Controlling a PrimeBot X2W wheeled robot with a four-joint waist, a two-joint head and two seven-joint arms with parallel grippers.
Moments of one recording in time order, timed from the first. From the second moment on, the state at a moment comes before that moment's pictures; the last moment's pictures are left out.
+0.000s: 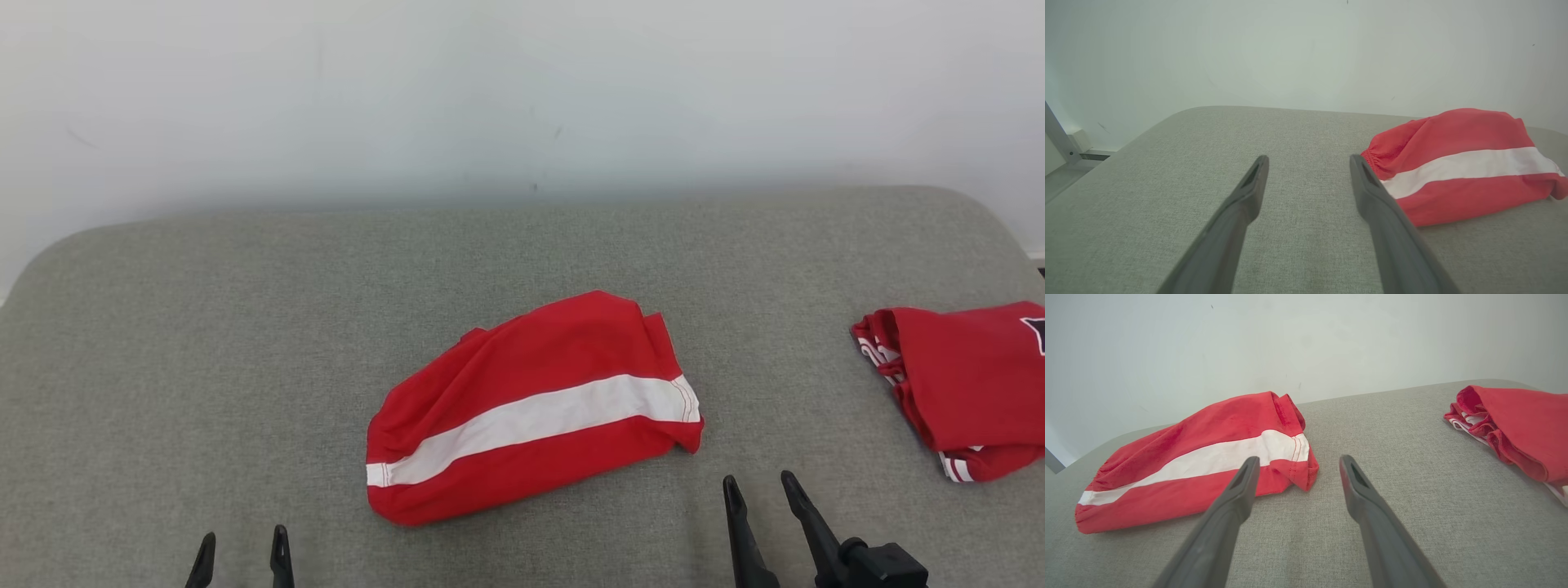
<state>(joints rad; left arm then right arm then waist) 0.18 0.08 0.00 0.04 -0.18 -0.04 -0.26 0.07 -0.05 0.03 0.22 0.17 0.13 -0.26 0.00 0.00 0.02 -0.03</state>
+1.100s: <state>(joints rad) 0.14 0.05 0.03 0.14 -0.13 -0.12 -0.26 0.05 -0.05 0.07 0.23 0.17 0.13 -0.26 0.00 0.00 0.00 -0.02</state>
